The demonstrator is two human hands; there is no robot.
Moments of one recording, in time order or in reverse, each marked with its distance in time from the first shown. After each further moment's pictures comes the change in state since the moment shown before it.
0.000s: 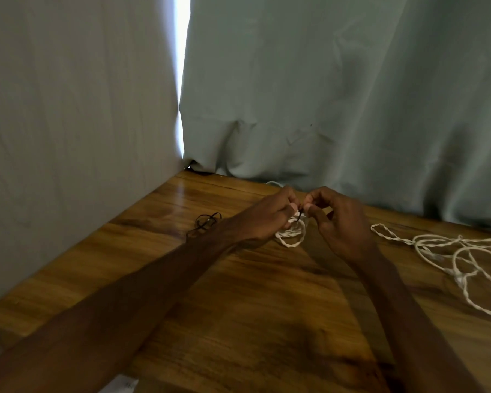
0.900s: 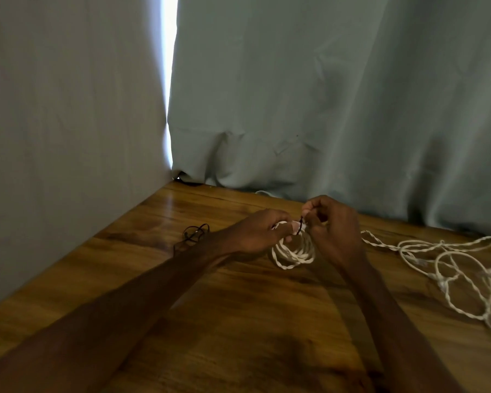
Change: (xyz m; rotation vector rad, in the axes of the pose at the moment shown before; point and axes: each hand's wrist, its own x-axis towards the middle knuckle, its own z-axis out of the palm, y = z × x) left_hand 0.006 -0.002 0.006 0.155 -0.106 0.071; right_hand 0.002 0.010 -0.003 -0.080 0.145 0.163
